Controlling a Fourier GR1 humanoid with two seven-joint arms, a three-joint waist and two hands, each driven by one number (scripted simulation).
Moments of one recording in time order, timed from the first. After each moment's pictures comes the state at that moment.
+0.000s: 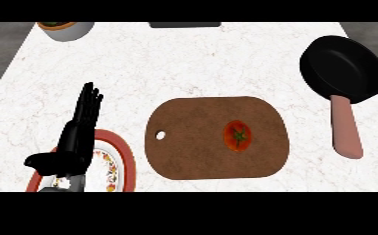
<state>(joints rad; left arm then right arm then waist) 0.00 0.25 -0.23 -1.59 0.22 0.35 -0.16 0.55 -0.14 0.00 -1.97 0.13 -0.25 -1.06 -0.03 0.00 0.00</state>
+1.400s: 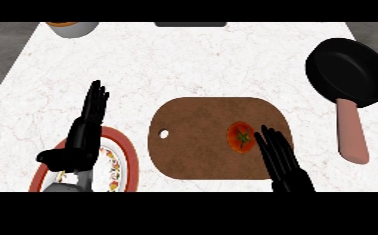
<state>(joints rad) -0.02 0.18 -0.19 -1.54 0.16 0.29 -0.17 0.38 0.00 0.34 -1.87 1.16 -0.26 -0.10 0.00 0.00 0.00</state>
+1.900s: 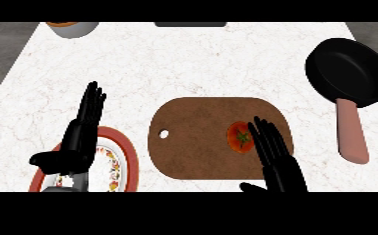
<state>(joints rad) 0.00 0.16 -0.15 -1.57 0.13 0.25 -0.15 0.27 -0.02 0.33 -1.72 1.15 -0.31 -0.06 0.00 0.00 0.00</state>
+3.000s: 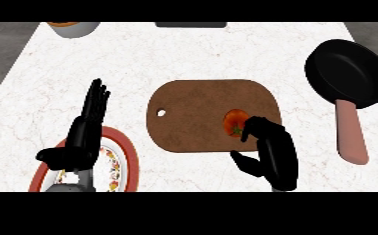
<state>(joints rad) -0.01 0.10 -0.11 -1.57 0.06 0.21 -0.12 0.05 -0.02 0.28 -1.54 1.19 -0.48 -0.02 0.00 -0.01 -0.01</state>
